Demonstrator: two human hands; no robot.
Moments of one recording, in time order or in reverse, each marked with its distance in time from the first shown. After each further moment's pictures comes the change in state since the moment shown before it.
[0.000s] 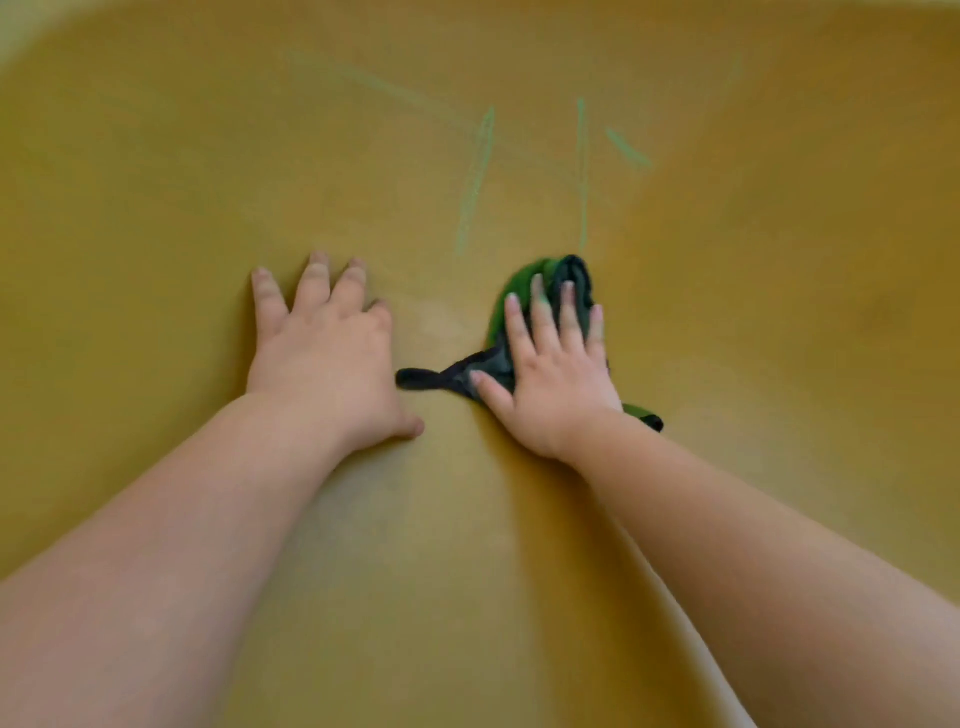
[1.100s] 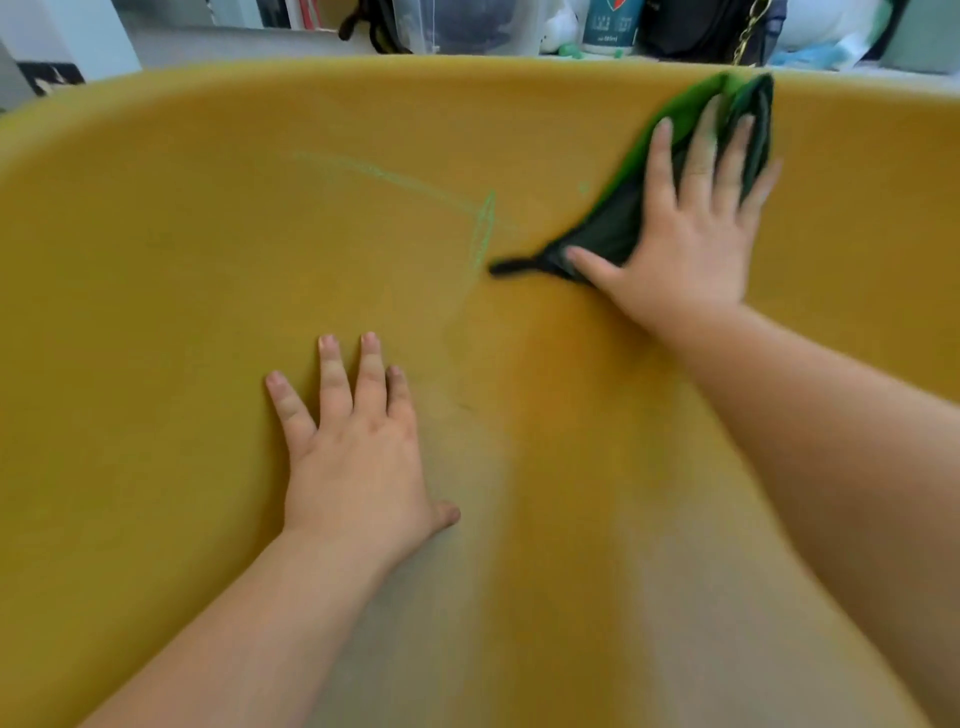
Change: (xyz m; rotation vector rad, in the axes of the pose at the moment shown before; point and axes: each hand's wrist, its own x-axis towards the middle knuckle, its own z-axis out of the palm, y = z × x) left_hand 0.010 0.026 0.010 -0.057 -0.028 -0.068; right_hand 0.113 0.095 -0.110 -0.138 0.496 0.259
